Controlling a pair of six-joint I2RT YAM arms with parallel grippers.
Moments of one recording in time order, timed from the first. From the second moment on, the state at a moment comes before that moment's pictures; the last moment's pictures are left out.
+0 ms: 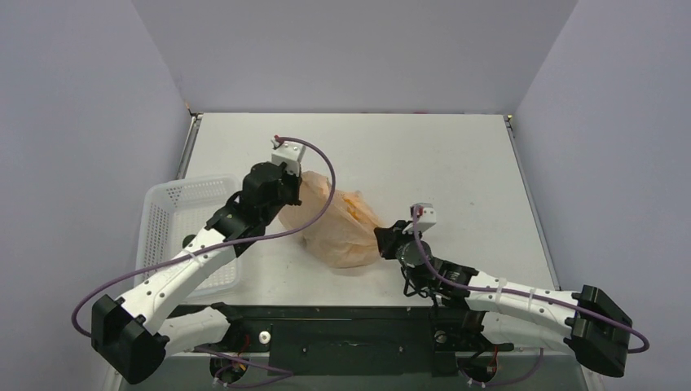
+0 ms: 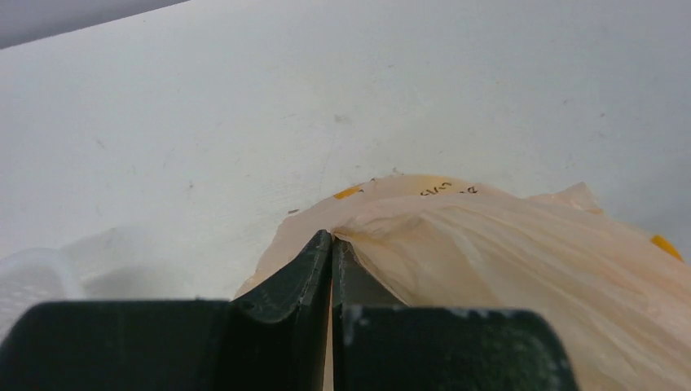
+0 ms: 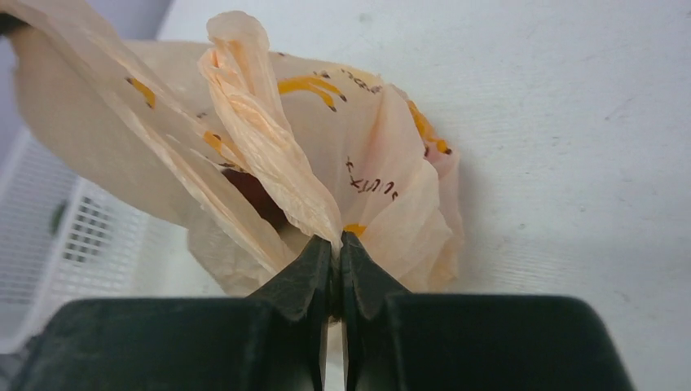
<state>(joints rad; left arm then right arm) -0.65 1.14 0.97 -0.21 -0.33 -0.07 1.04 1.00 0.42 0.20 0.62 0.68</state>
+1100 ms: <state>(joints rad) -0.51 1.11 0.93 -0.08 0.01 -0.15 0.85 1.25 1.08 -0.41 0.44 0.46</state>
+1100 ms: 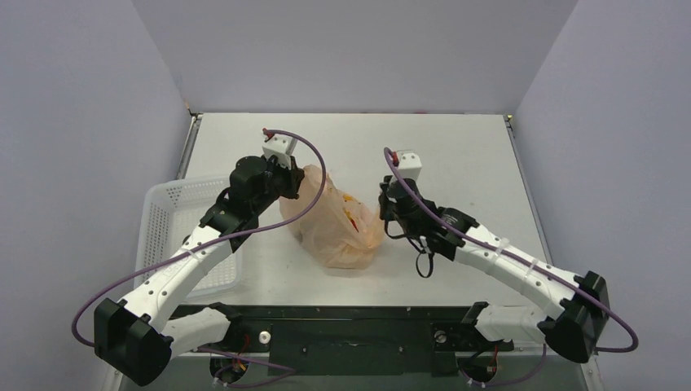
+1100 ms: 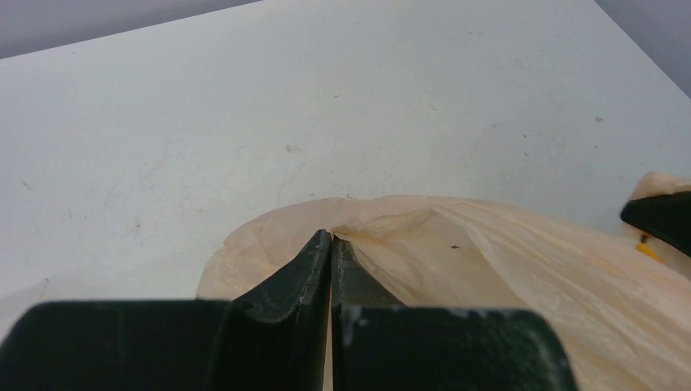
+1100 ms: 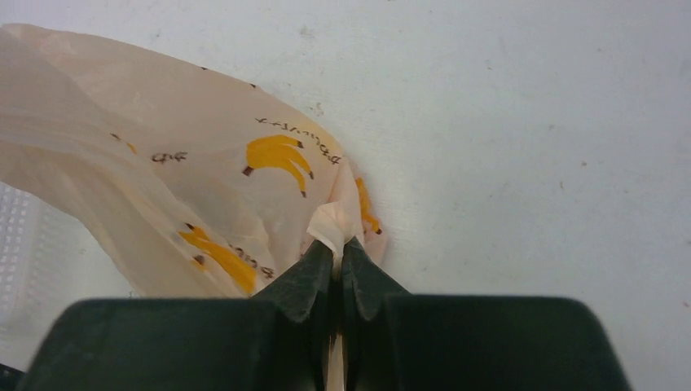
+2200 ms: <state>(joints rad) -0.51 1.06 0.93 -0.08 -0.12 -0.15 1.08 1.03 0.67 0.09 -0.11 0.47</state>
